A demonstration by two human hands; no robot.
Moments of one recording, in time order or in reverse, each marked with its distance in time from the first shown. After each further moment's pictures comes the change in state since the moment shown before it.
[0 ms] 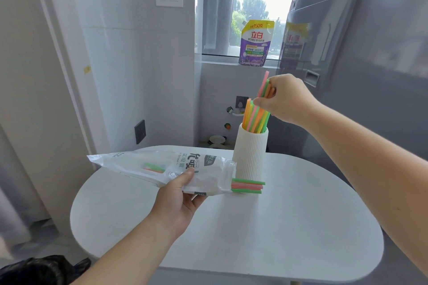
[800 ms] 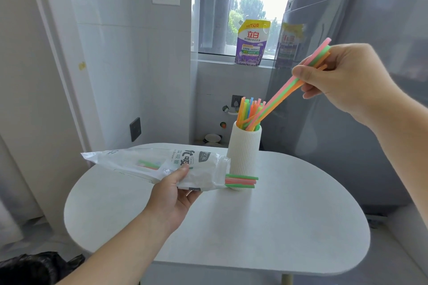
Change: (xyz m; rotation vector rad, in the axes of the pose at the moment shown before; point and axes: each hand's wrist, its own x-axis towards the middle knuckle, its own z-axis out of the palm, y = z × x) left_hand -0.002 -0.001 0.002 -0.008 -0.008 0.013; right_hand -0.057 0.002 -0.088 0.348 0.210 -0.009
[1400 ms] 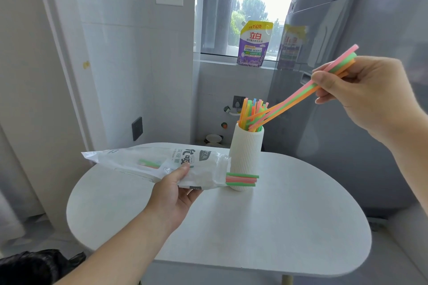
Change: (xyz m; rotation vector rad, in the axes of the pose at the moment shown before) left_hand -0.002 0.004 0.000 -0.013 0.005 0.006; right_hand -0.021 0.011 -0.010 0.116 0.062 -0.119
